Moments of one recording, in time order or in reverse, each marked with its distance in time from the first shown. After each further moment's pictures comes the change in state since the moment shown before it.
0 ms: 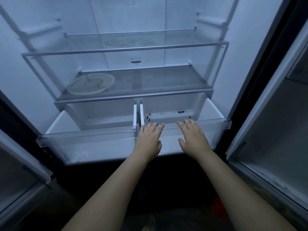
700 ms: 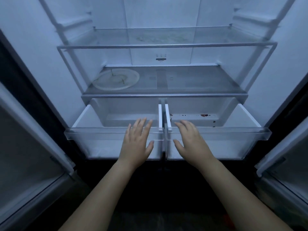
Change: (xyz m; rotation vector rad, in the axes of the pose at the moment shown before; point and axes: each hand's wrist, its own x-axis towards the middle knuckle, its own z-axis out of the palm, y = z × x) left_hand -0.052 -0.113 -0.011 0.009 0.221 -0.134; right_hand 0.025 -0.096 0.004 0.254 0.022 -0.170
